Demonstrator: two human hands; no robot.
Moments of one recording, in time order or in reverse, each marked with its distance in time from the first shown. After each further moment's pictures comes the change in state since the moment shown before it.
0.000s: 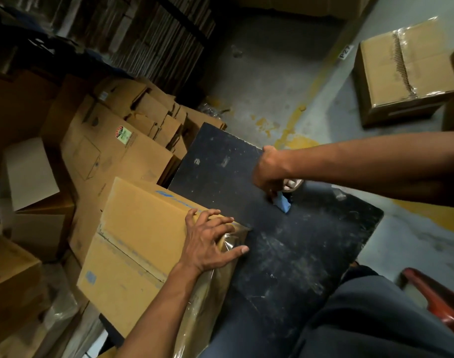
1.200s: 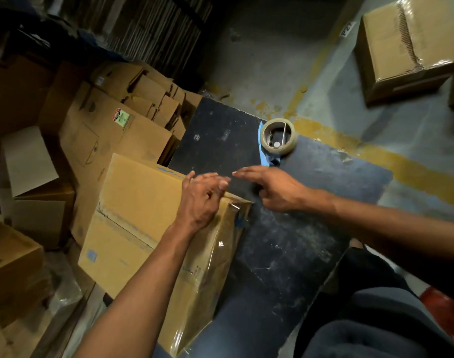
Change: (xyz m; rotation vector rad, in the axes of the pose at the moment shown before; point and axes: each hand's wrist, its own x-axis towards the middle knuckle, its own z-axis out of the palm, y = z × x) left_hand 0.012 -0.003 -0.020 -0.191 -0.027 -0.170; right_hand -0.026 -0.118 0.087 1.096 0.847 -0.071
